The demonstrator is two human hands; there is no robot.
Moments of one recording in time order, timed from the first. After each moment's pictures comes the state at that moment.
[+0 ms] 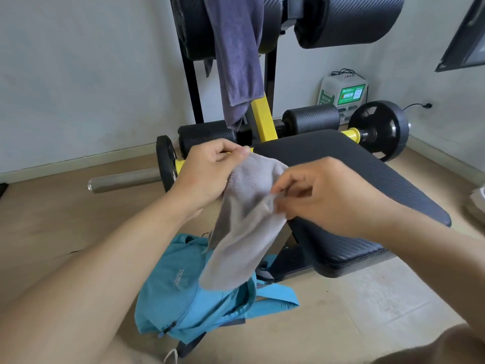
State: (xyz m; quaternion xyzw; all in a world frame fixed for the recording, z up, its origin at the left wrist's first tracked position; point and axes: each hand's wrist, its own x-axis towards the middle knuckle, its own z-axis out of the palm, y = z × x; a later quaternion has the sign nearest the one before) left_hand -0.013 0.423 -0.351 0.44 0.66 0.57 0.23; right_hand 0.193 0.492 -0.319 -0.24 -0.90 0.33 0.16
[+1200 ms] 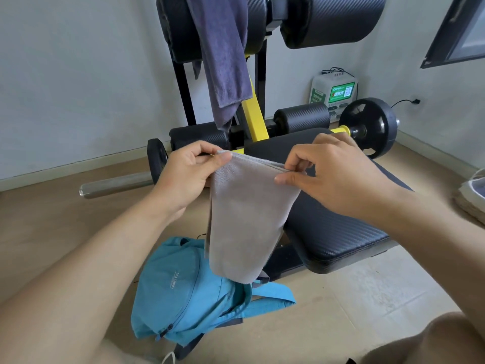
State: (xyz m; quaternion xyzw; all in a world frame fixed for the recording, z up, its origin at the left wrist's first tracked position) left_hand -0.020 0.417 -0.349 0.40 0.63 0.60 0.29; right_hand 0.205 0.524 -0.323 -0.26 -0.93 0.06 0.23
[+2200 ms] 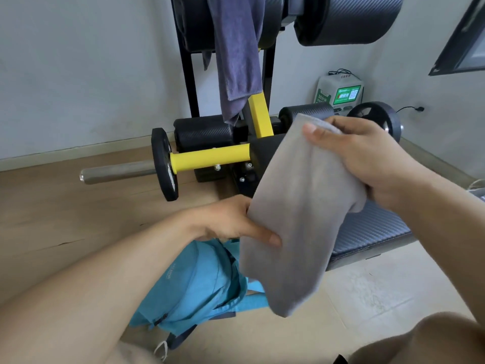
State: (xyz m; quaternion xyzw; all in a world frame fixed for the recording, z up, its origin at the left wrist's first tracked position) left_hand 0.012 0.415 -0.390 0.53 0.62 0.27 0.52; right_hand 0.204 0.521 -0.297 -0.35 -0.71 0.52 0.32
